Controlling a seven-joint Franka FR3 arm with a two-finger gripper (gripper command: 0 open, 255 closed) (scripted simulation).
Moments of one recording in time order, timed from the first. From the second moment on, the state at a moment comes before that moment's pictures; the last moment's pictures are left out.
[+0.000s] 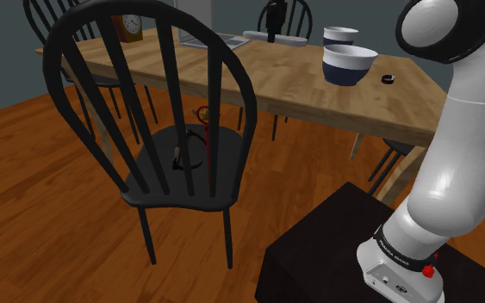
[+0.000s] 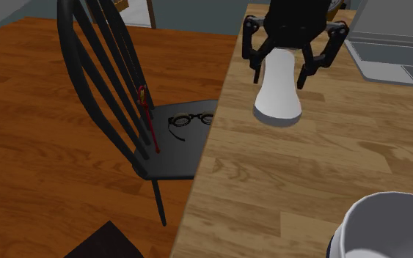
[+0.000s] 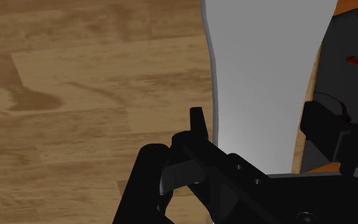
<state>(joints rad) -0.03 0.26 -0.04 -1.09 -0.01 1.35 -0.56</state>
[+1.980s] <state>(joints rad) -0.33 0.14 -0.21 -1.11 0.01 1.26 -1.02</state>
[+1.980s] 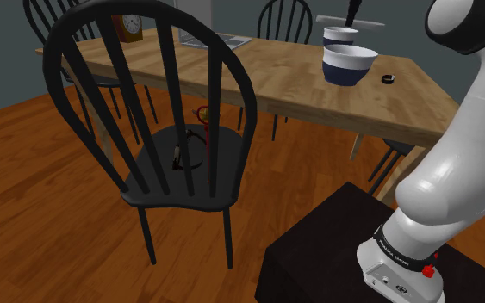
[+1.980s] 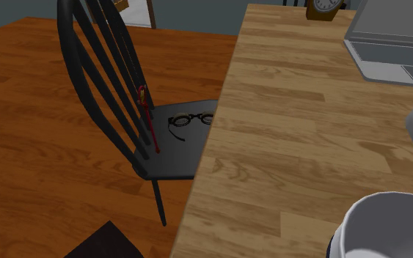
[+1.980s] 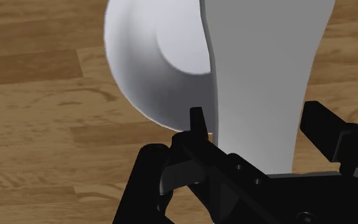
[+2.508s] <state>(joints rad) -0.37 0.10 -0.23 -1.24 0.00 1.35 -1.09</state>
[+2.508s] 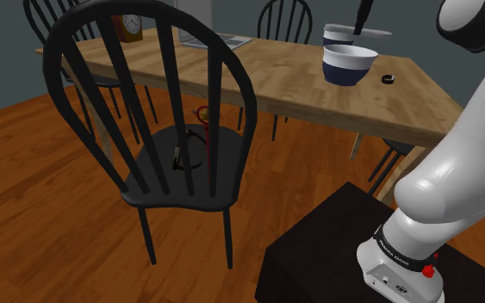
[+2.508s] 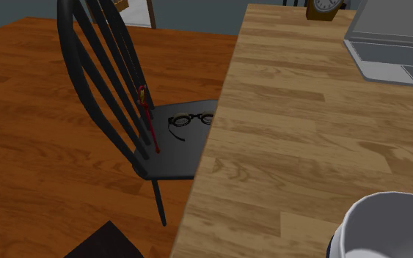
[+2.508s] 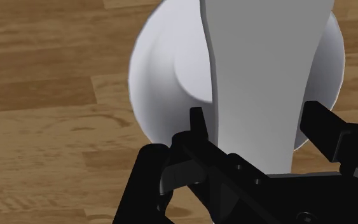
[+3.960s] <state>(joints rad) -0.36 0.02 -0.23 -1.47 -0.01 1.50 -1.08</state>
